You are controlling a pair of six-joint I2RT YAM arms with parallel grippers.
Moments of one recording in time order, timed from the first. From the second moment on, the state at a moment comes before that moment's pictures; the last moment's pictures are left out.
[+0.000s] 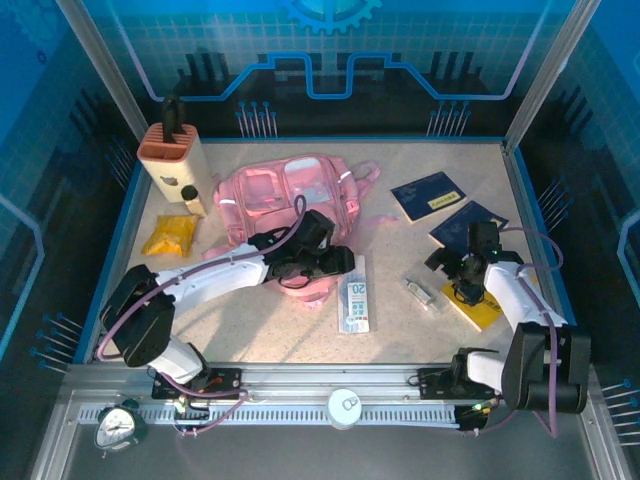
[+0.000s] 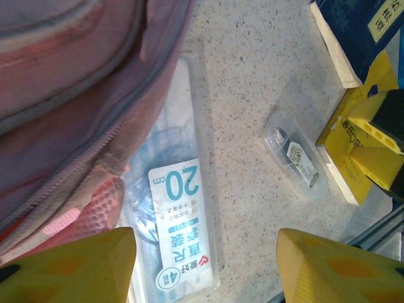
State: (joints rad) left arm -0.79 1.55 1.07 -0.40 0.17 -0.91; right arm -0.11 1.21 0.65 -0.68 -0.17 0.69
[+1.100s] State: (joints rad) left arm -0.74 1.62 1.19 -0.48 0.17 -0.84; right arm 0.14 1.17 0.67 -0.65 -0.30 0.82
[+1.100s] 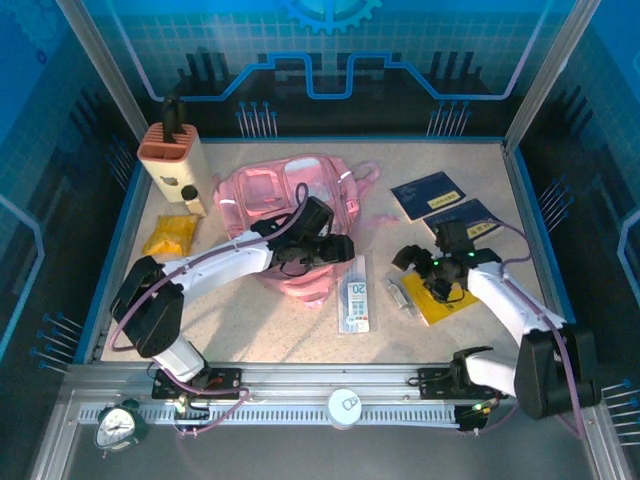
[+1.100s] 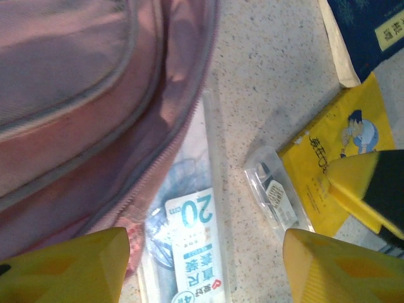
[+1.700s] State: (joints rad) left arm -0.91 2.08 1.56 -0.30 0.26 -0.84; right arm -0.36 1.11 0.67 -0.78 -0.35 0.62
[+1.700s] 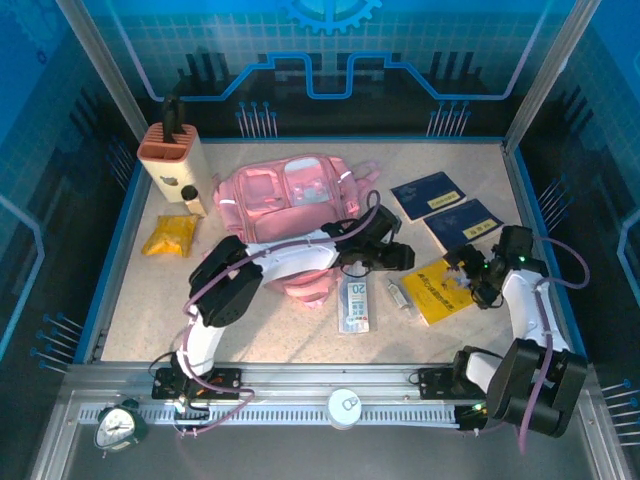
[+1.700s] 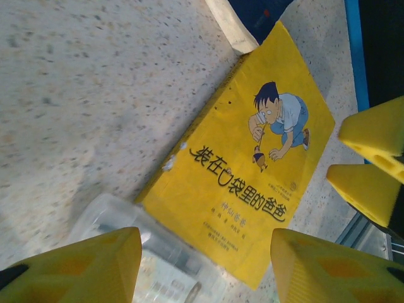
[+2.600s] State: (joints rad) left arm -0.92 2.19 1.60 -0.40 0.32 -0.81; right arm -0.16 1.33 0.65 -0.57 -0.45 0.64
